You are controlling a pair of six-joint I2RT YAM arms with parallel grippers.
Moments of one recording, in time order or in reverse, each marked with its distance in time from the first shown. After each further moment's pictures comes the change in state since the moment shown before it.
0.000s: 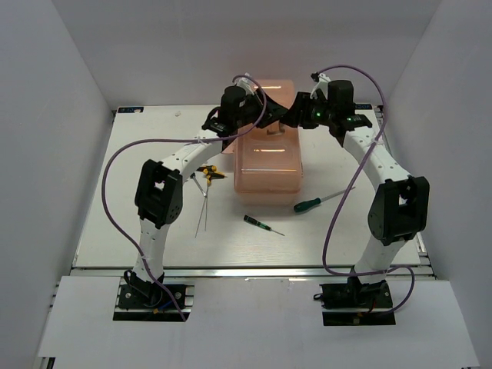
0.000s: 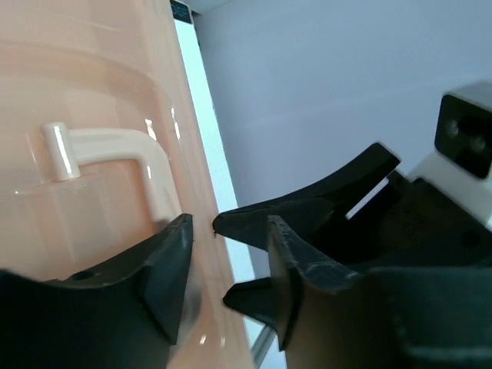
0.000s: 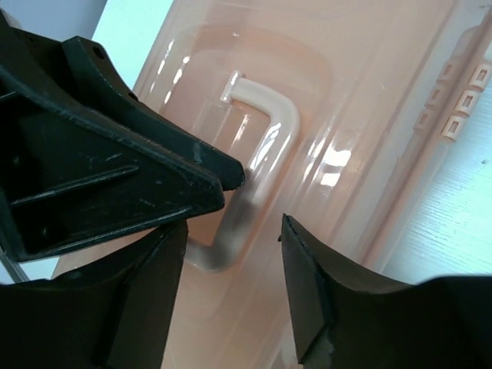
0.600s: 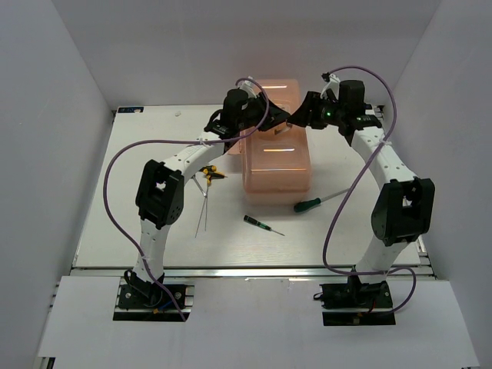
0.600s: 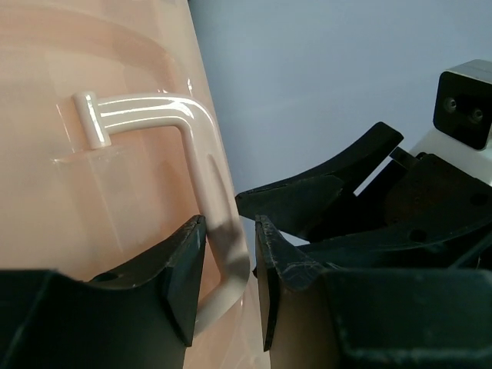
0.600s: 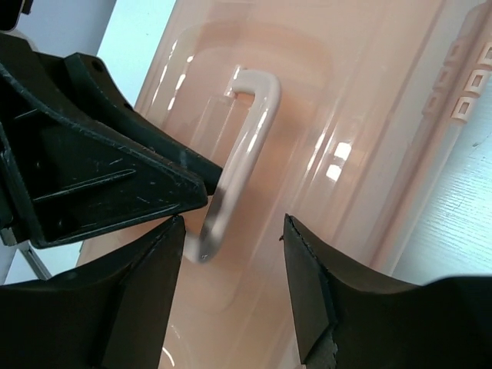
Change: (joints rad) left arm -0.015 0.000 -0.011 0.001 0.013 0.008; right arm -0.069 -0.021 -0.018 -0.016 -0.079 0.019
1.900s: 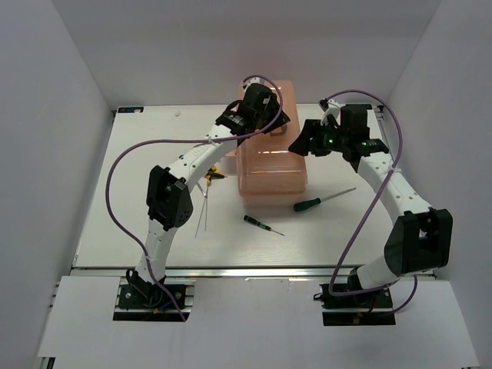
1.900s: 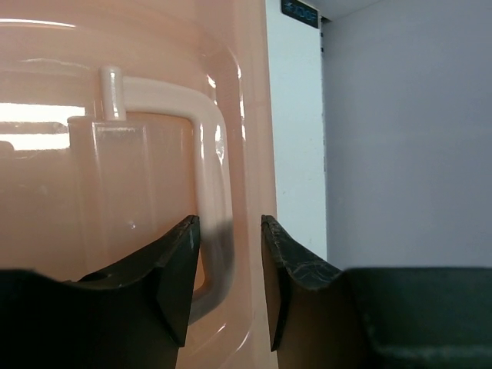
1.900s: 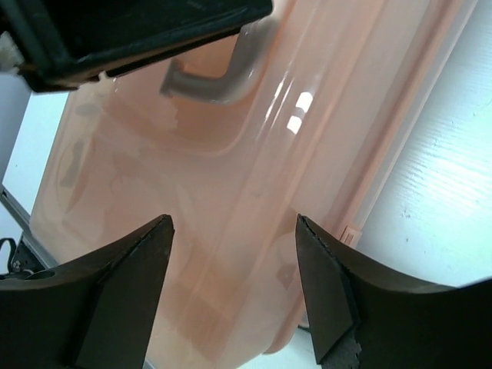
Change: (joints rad) left arm -0.111 0.060 0.344 -0.591 -0.417 0.132; right arm 0.038 -0.258 -0.309 -0.055 0.034 -0.095
